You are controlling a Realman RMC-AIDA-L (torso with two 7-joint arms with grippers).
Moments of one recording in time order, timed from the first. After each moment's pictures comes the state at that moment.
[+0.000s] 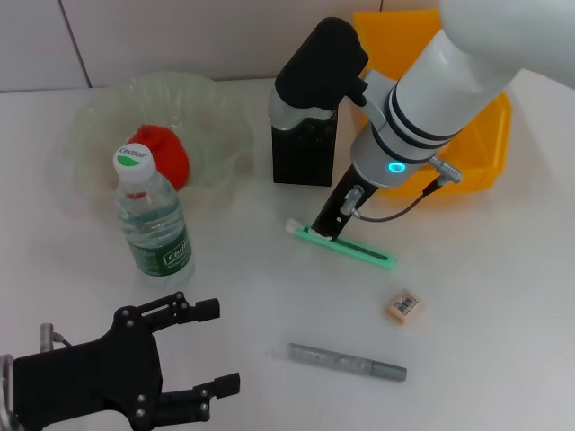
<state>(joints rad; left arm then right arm) -0.36 -2.07 0.86 0.45 1.82 1.78 -0.87 0.96 2.09 -1.58 -0.83 -2.55 -1.19 2.59</state>
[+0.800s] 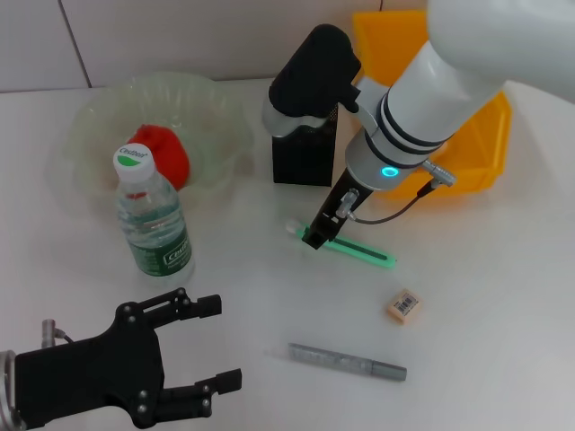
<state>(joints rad) -0.37 -2.07 0.86 0.45 1.82 1.78 -0.88 0.98 2.09 -1.62 -0.79 -2.55 -1.14 2.60</state>
